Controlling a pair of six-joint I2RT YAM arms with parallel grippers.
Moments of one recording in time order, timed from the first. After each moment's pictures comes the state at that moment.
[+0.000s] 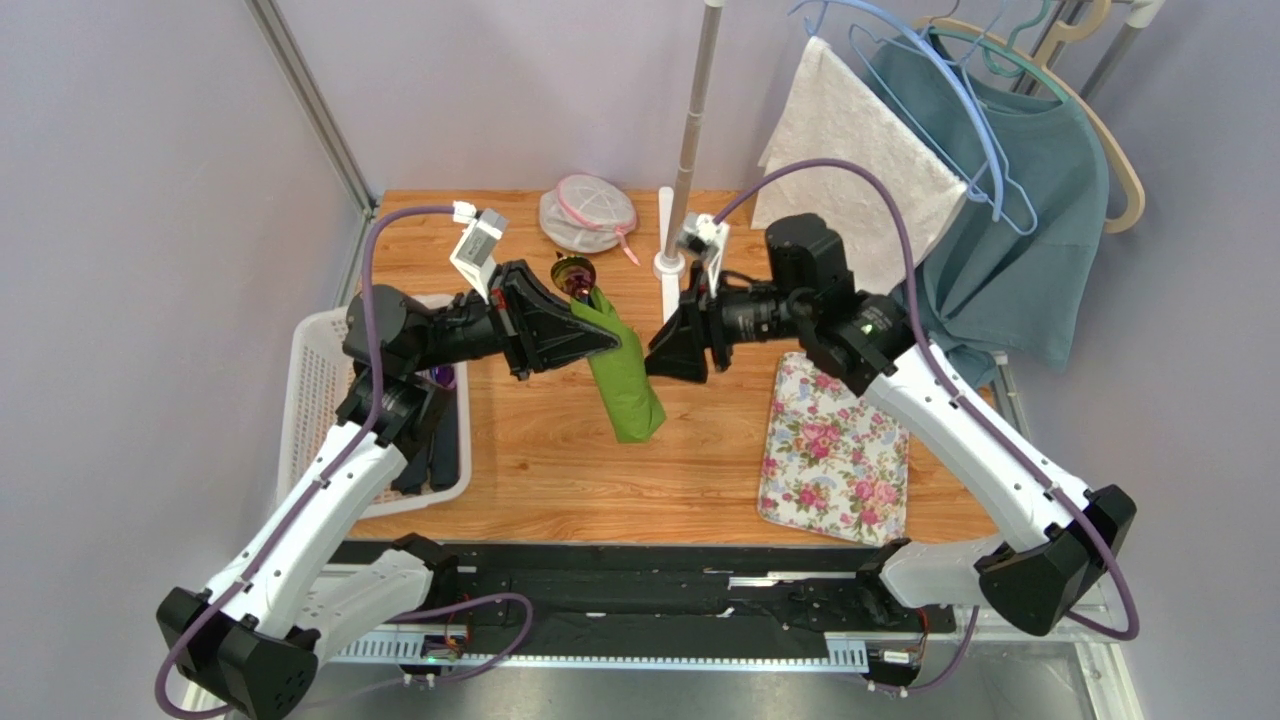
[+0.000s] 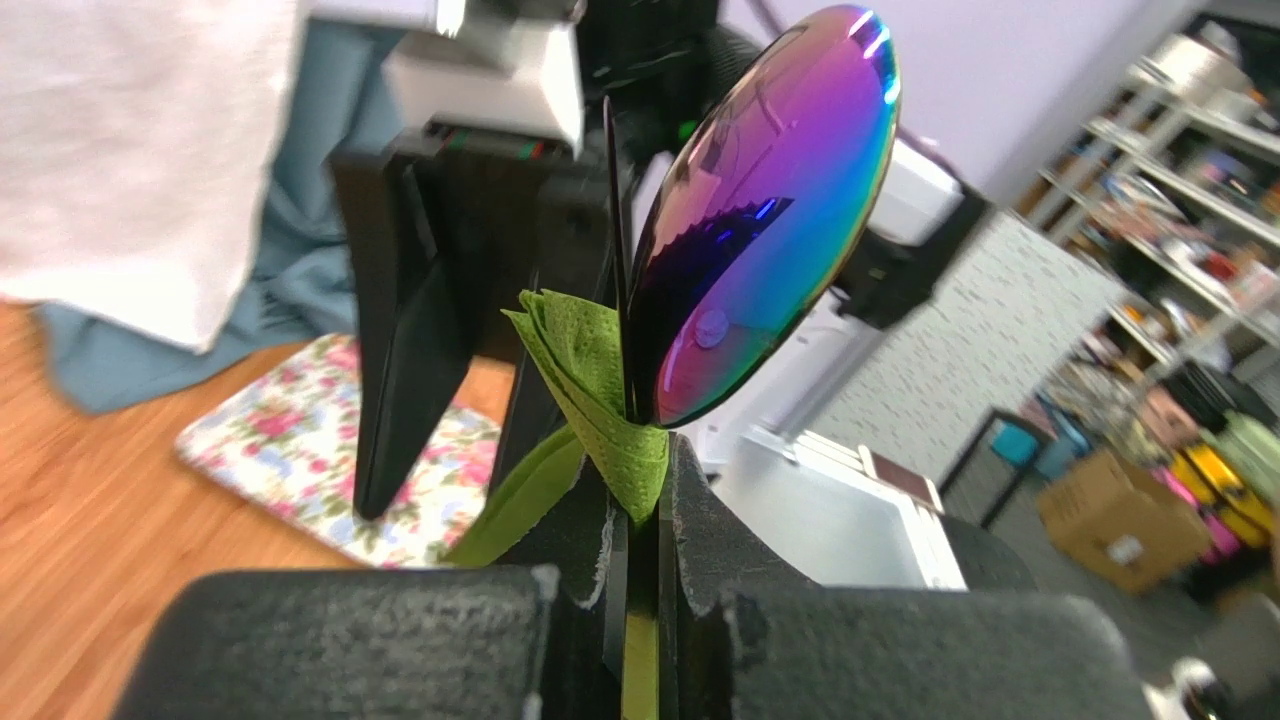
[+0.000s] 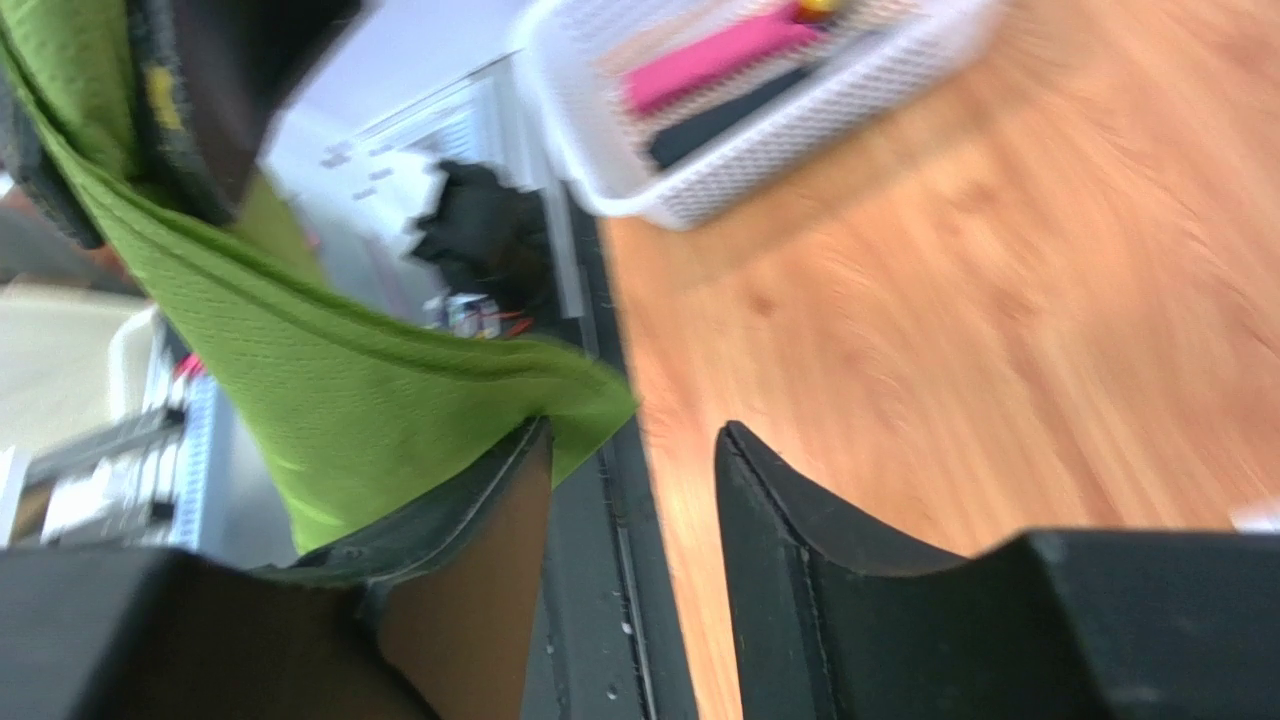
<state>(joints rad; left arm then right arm) -0.45 0.95 0.97 0.42 0.98 -0.83 0.69 1.29 1.38 -0.46 -0.78 0.12</state>
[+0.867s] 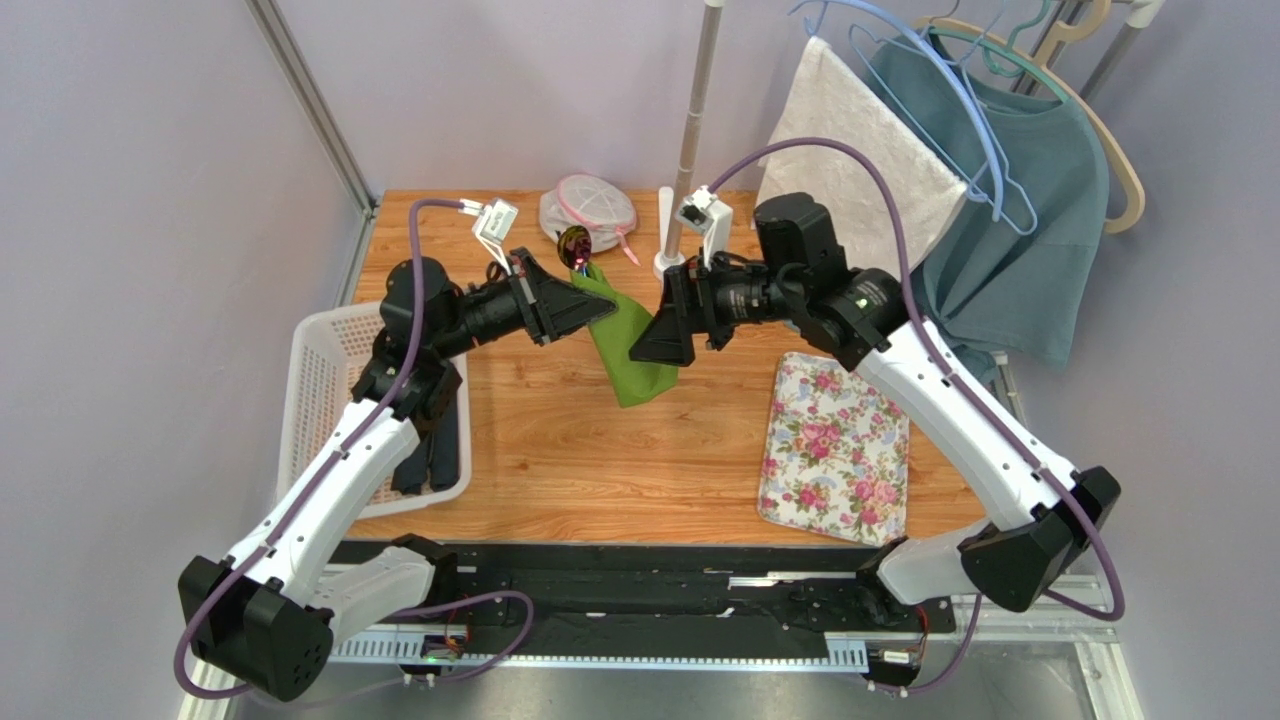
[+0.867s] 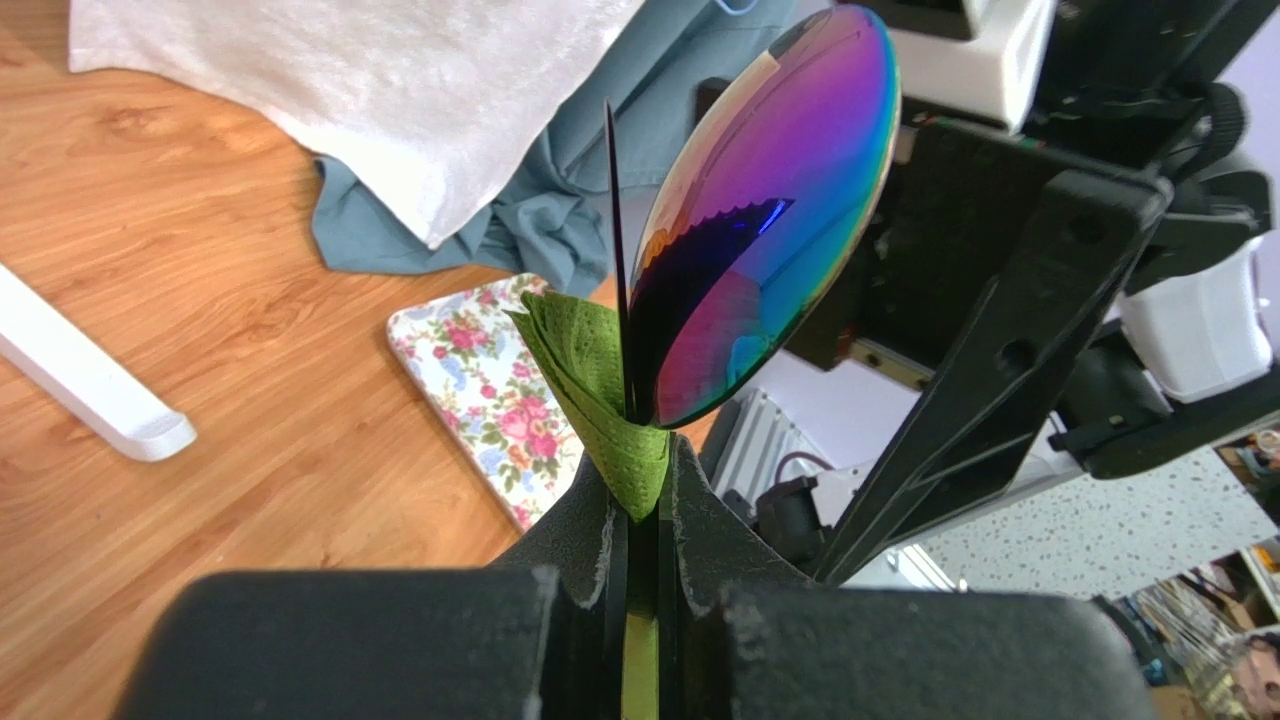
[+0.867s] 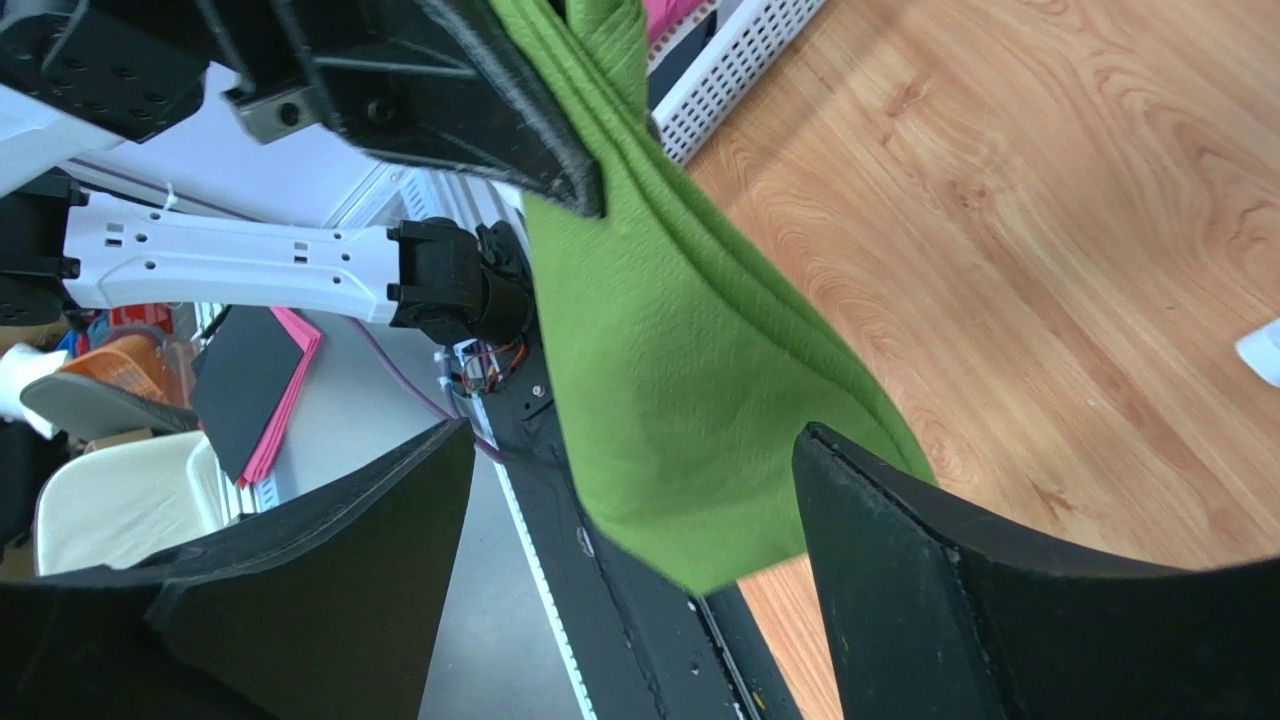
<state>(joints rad) -0.38 1.05 0.96 0.15 0.72 -0.72 0.65 1.37 1.55 -0.66 -0.64 0.29</state>
